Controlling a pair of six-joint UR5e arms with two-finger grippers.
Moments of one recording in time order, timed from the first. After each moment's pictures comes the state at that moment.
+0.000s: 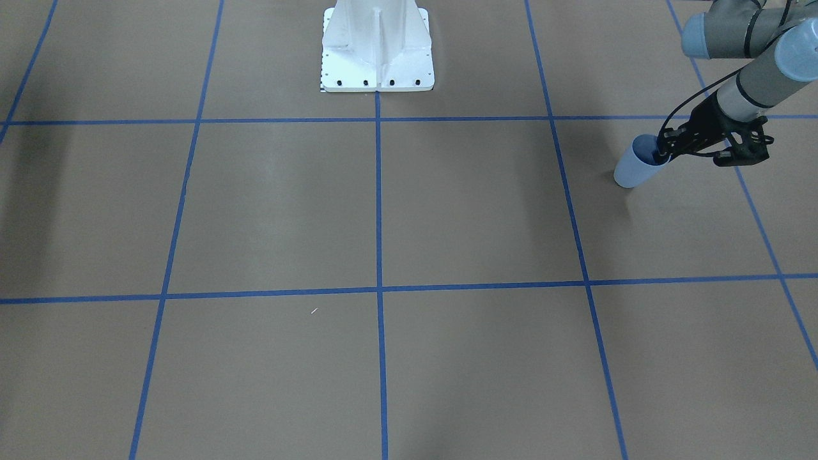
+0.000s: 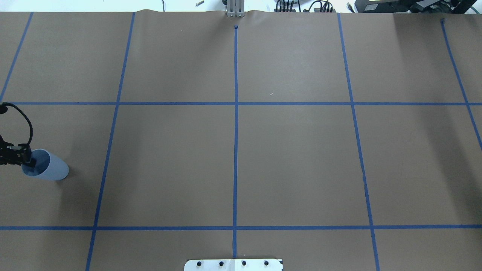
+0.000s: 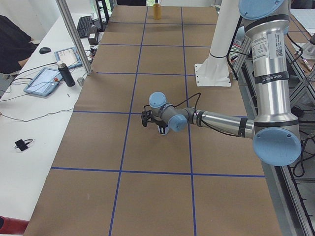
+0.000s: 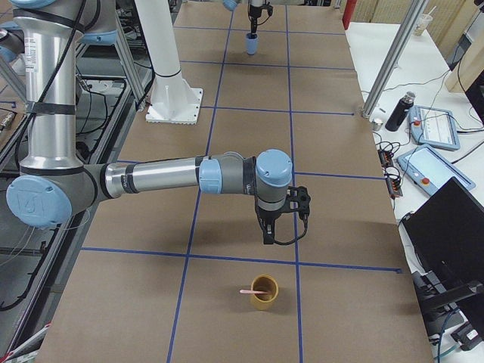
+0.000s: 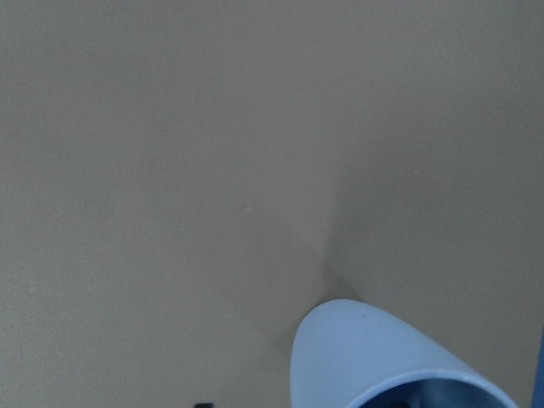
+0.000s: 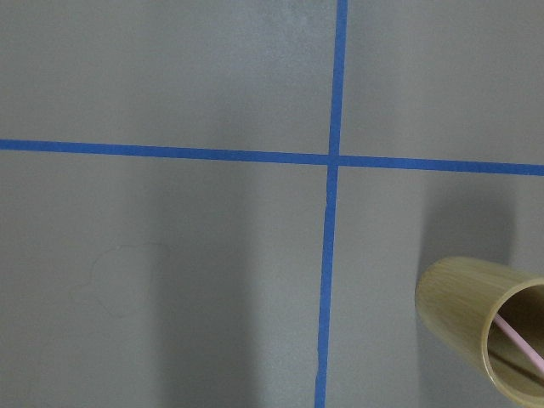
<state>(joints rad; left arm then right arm) -0.95 -1.39 -1.84 -2.07 -2.32 -0.94 1.57 -1.64 1.80 -1.68 2.38 -0.01</state>
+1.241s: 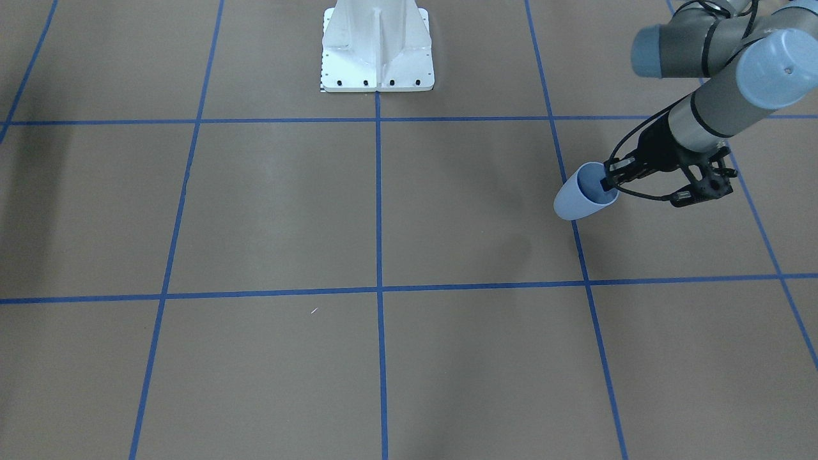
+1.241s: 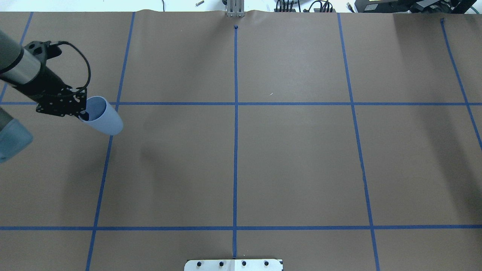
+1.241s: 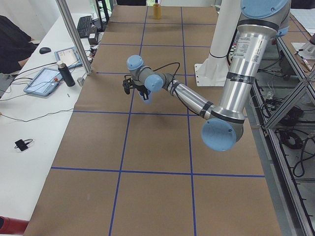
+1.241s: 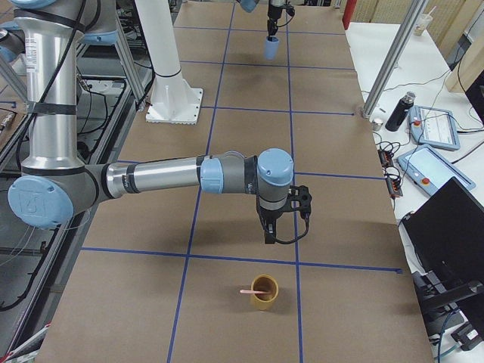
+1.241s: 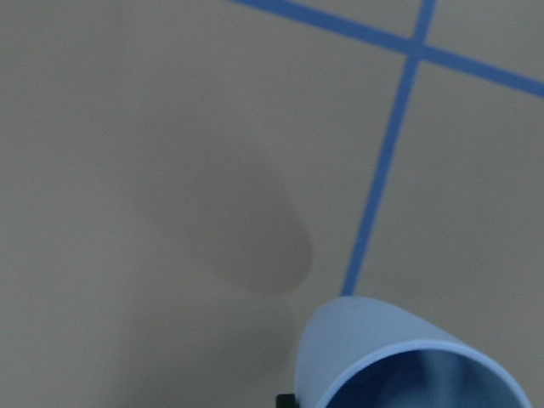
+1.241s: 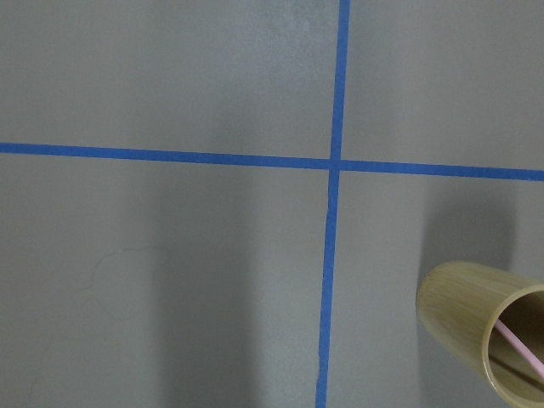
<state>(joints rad) -0.99 -1.91 -1.82 -1.57 -2.38 -1.08 1.57 -1.63 1.80 -1.68 2.38 -0.01</state>
